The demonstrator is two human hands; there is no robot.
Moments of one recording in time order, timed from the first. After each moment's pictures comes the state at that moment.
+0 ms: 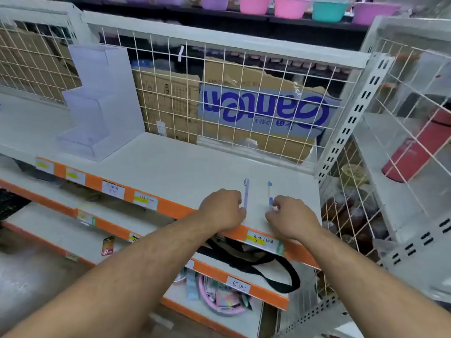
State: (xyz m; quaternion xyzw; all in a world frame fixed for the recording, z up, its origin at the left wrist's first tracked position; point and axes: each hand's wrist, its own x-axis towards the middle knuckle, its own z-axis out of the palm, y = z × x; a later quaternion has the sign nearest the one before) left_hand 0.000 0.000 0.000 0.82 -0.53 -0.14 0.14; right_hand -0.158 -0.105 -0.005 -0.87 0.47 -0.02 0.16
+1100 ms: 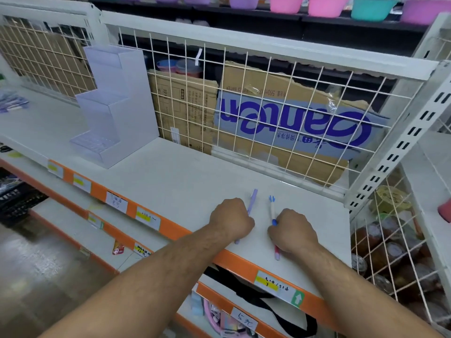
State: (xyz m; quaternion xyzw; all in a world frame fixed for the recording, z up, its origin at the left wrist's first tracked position) left_hand 0.033 -0.068 -0.014 0.88 -0.37 -0.25 0.17; right_hand -0.092 -0.156 -0.021 -0.83 0.50 0.02 0.23
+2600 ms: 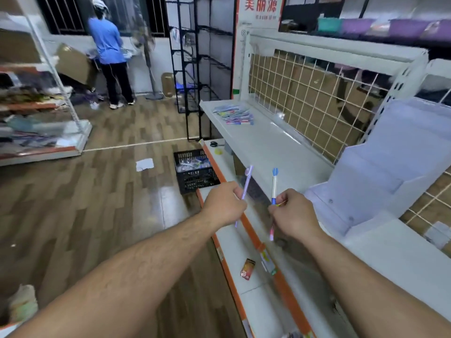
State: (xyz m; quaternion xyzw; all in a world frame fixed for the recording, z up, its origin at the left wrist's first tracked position) left_hand 0.455 0.348 0.020 0.92 -0.03 -0.03 0.40; right_hand 0.412 0.178 0.027 -0.91 0.15 -0.05 0.39
